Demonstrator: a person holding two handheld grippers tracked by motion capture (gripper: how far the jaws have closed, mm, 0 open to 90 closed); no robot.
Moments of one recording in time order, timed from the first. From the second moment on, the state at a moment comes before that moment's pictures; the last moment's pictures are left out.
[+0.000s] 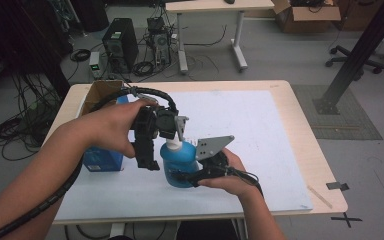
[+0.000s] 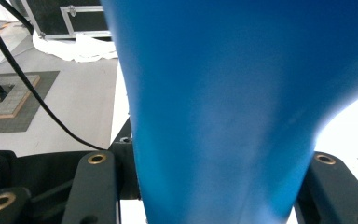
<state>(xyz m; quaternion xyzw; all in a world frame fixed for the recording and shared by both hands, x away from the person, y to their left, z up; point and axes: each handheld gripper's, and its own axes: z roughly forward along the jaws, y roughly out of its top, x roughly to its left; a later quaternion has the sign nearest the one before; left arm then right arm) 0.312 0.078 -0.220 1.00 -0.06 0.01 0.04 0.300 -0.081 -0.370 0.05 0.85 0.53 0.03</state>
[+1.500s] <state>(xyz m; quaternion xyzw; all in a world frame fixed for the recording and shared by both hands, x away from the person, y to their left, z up) 0.309 0.066 -0.232 1.00 -0.06 0.02 0.02 0.307 -0.057 -0.371 0.05 0.85 0.53 0.04</state>
